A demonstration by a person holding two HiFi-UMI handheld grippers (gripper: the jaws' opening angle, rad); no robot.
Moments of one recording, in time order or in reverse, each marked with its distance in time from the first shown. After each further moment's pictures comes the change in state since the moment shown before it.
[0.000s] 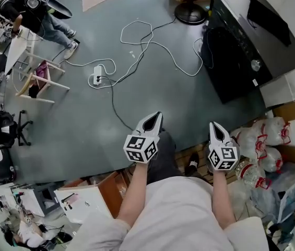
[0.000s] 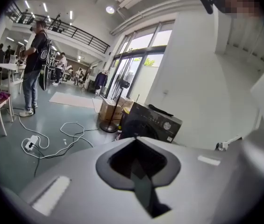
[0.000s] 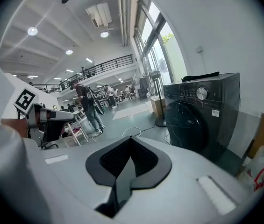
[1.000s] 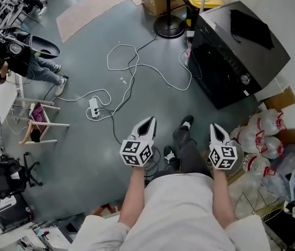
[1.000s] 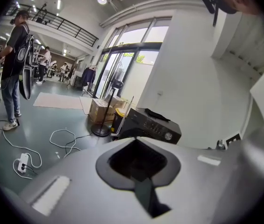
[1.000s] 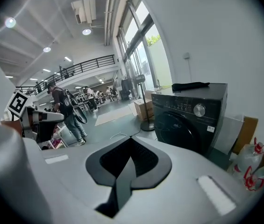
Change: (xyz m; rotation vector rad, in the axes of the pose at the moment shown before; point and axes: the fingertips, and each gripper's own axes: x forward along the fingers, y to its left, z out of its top) left arm 0.064 0.070 0.141 0.048 0.071 -0.145; right arm 0.062 0.011 0.108 0.090 -0.004 -0.249
